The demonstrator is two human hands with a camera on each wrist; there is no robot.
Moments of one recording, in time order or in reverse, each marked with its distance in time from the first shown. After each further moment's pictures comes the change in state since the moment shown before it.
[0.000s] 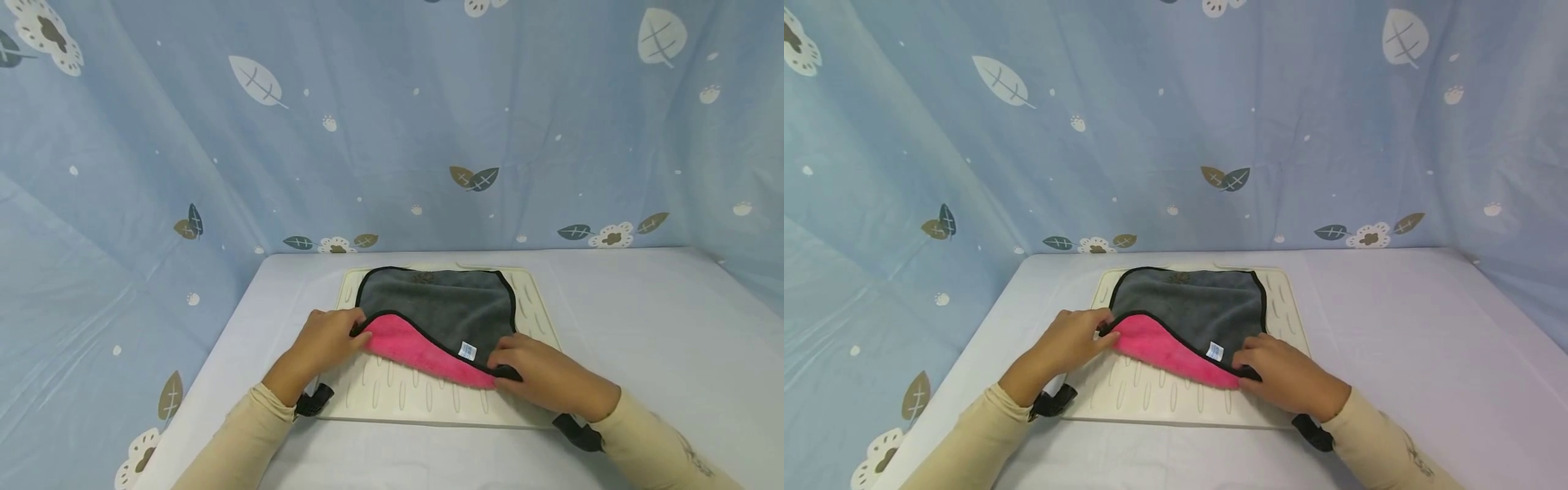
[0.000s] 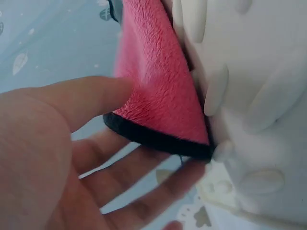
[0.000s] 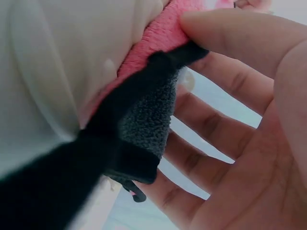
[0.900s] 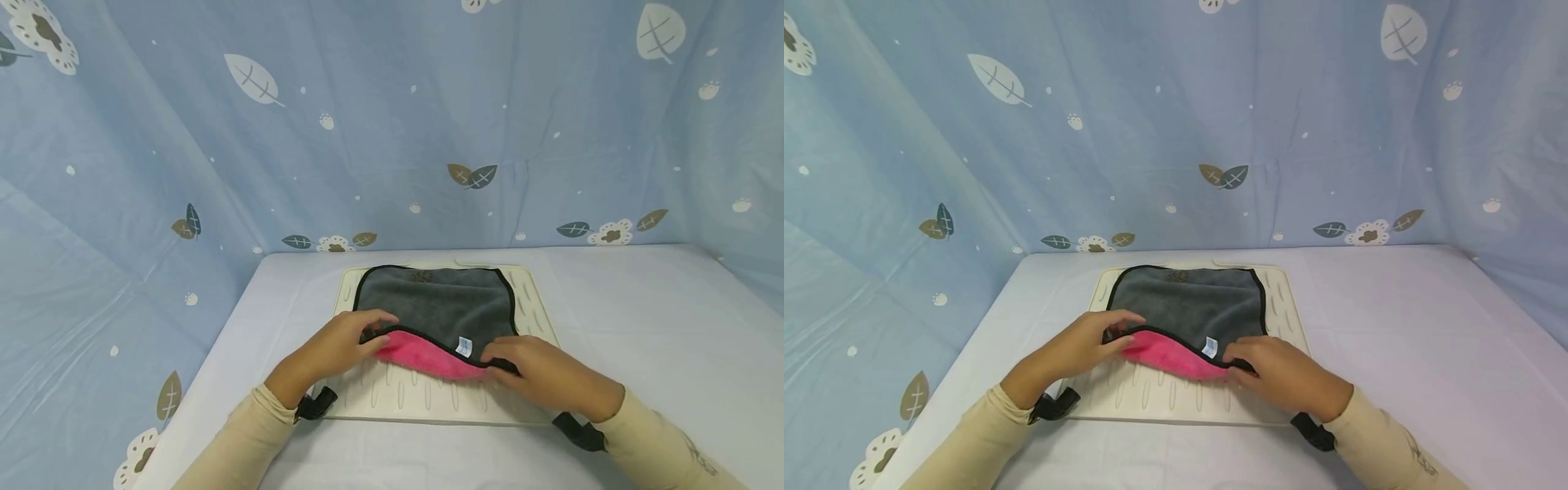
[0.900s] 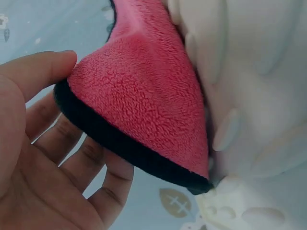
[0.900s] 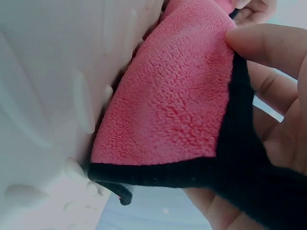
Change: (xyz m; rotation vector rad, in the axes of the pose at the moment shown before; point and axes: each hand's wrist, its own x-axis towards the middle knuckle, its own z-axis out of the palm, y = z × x) left_hand -0.002 0.014 -0.002 -0.307 -0.085 0.212; right_hand 0.000 -0.007 -0.008 0.116 0.017 -0.017
